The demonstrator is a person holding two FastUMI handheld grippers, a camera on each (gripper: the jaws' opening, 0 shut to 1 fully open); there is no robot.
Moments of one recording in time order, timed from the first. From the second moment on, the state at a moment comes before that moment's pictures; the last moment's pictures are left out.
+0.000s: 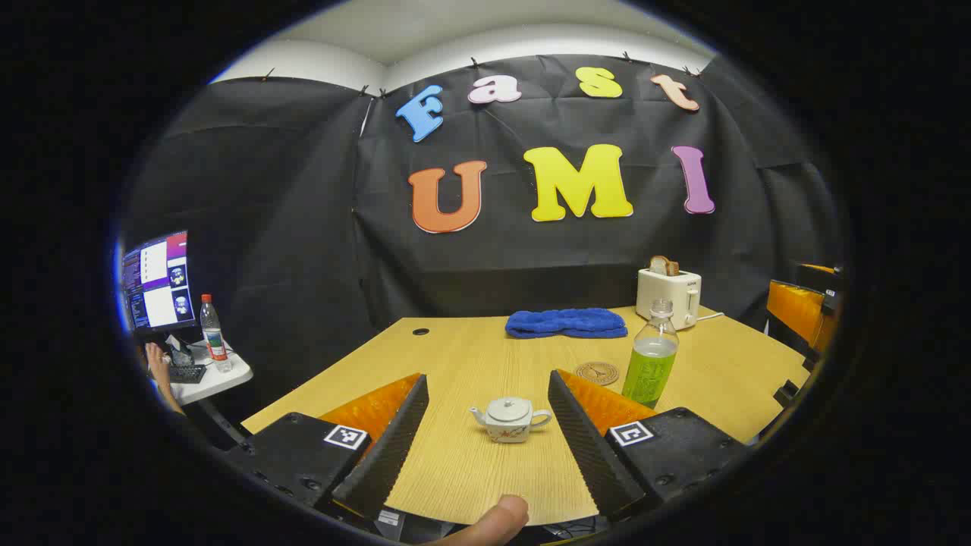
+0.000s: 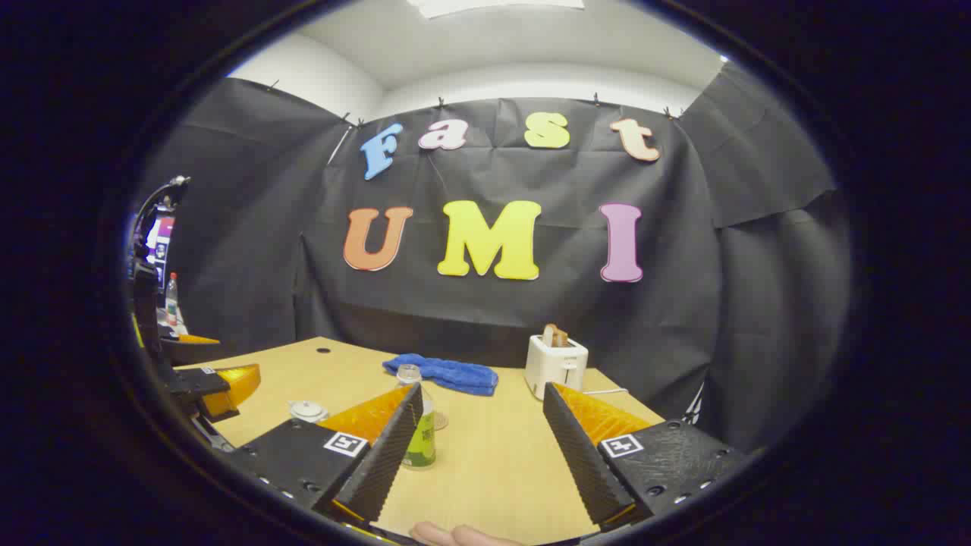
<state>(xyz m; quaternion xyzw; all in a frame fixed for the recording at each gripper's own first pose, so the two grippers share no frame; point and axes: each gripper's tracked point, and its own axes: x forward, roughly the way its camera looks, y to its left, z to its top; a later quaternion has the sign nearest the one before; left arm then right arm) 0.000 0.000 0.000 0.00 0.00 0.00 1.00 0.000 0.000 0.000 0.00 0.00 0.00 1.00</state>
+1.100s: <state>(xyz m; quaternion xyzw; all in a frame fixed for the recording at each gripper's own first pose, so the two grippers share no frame) 0.069 -0.005 -0.018 -0.05 -0.02 -0.04 1.00 0.008 -0.004 -0.004 -0.02 -0.01 0.01 1.00</state>
